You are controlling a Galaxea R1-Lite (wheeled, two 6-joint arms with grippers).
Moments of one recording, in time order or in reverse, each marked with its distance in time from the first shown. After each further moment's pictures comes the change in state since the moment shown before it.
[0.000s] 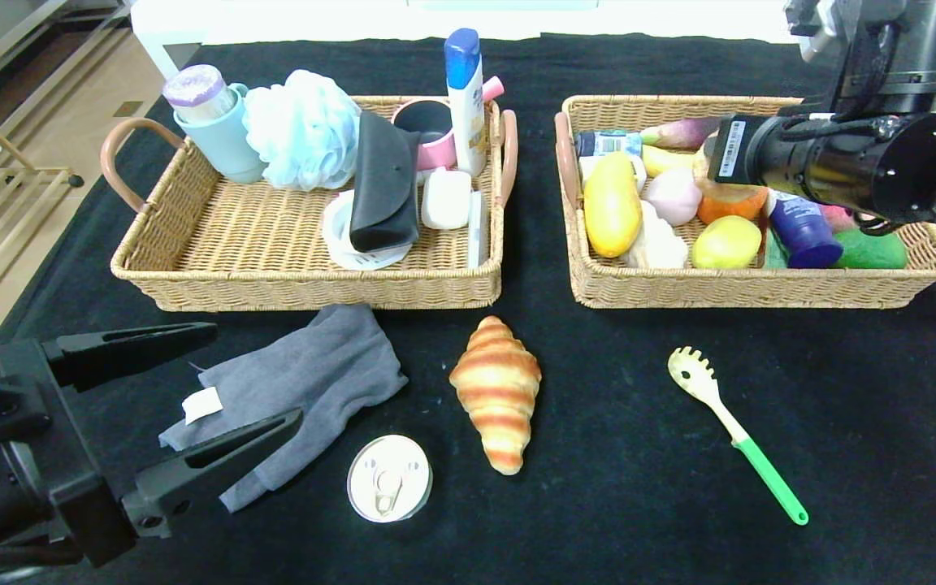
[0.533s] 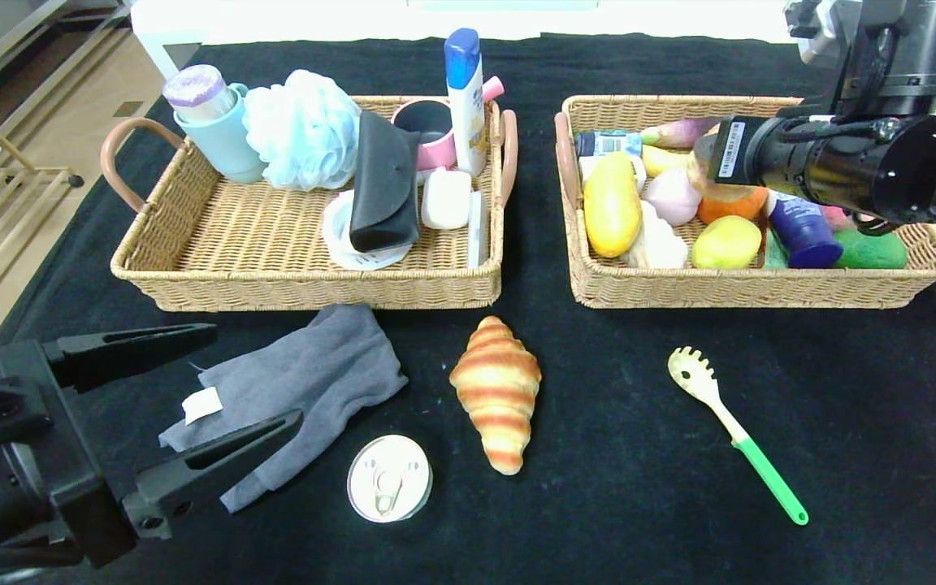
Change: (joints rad) left arm 0.000 0.000 0.001 0.001 0.000 0.000; right arm -0.009 0.002 0.004 -0.010 0.022 0.001
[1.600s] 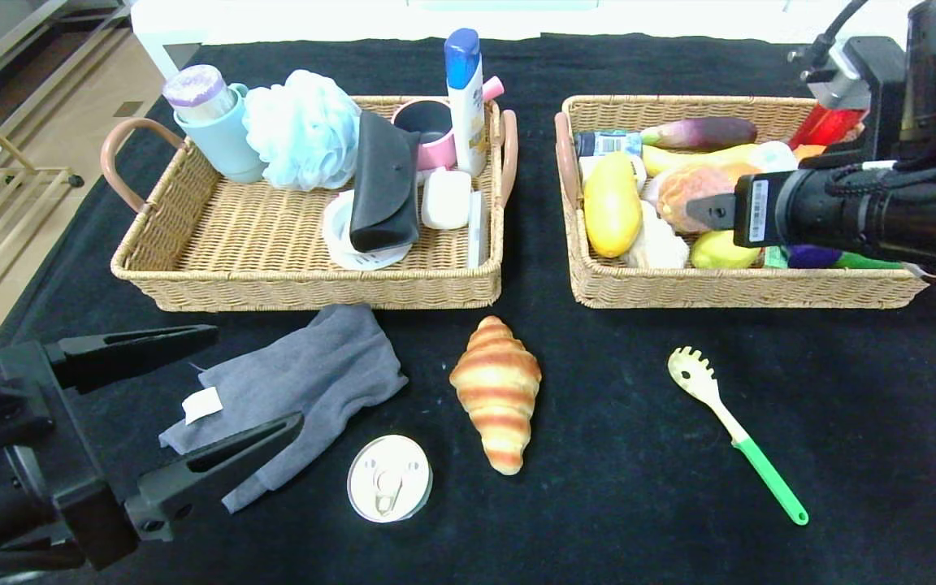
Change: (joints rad) left arm 0.000 0.000 0.003 0.001 0.000 0.009; right arm 0.081 -0.166 0.190 0.149 0.006 -0.055
